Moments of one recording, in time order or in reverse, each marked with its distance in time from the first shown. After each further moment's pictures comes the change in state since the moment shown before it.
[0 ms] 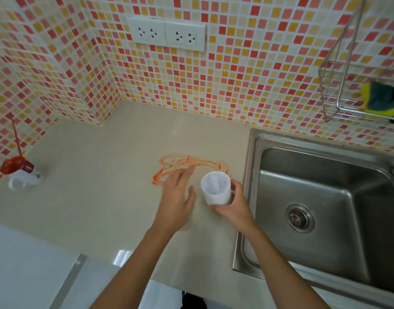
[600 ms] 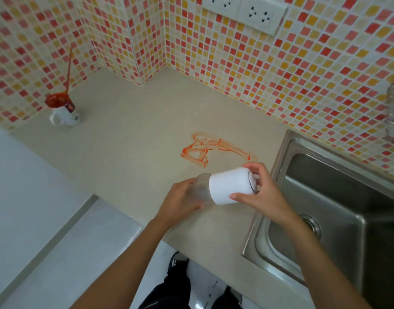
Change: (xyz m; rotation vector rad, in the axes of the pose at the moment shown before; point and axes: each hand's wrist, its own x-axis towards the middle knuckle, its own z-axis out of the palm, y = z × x) left_hand -0.079 -0.066 -0.003 -0.205 -0.136 -0.428; right_hand -0.026 -0.074 -0.009 -0.274 -0.312 -0.199
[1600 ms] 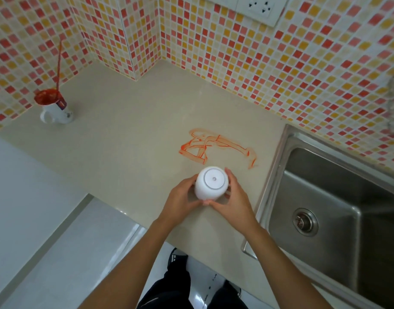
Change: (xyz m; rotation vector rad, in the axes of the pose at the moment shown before) left_hand 0.003 -0.016 0.012 -0.105 -0.014 0.042; right_hand -0.002 0.022 0.081 -0.059 0.011 0.046
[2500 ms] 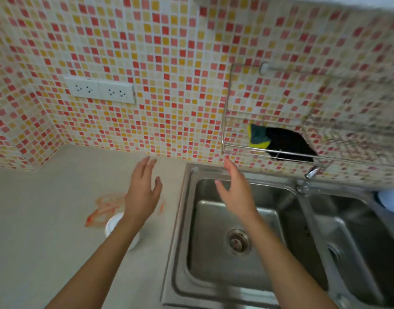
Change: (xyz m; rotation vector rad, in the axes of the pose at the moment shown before) left_hand 0.091 0.211 0.072 0.431 0.288 0.417; right_hand -0.039 0.025 -0.257 -0.182 0.600 -0.108
